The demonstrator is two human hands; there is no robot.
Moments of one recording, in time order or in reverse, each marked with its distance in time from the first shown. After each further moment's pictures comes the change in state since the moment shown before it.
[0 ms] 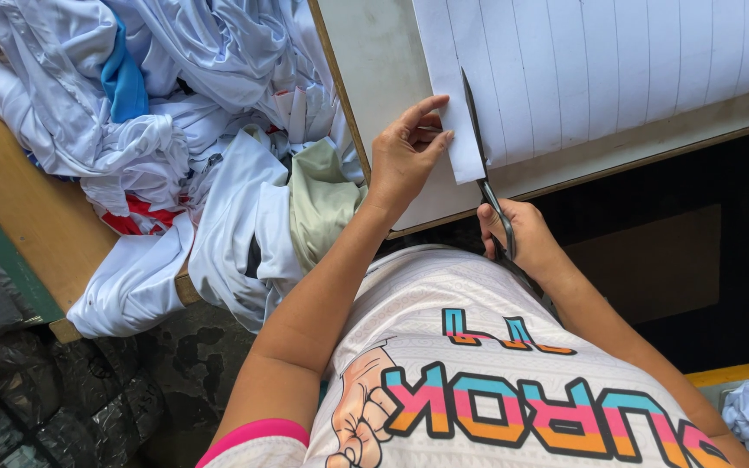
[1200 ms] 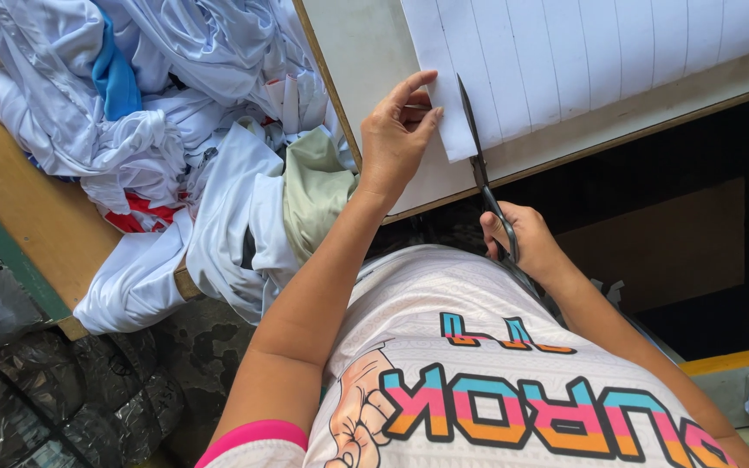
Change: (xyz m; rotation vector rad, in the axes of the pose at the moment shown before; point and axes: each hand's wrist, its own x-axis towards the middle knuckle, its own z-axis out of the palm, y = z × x) left_hand -0.007 0.017 0.002 0.201 0.015 0.097; right_hand -0.021 0.030 0.000 0.055 -0.066 0.056
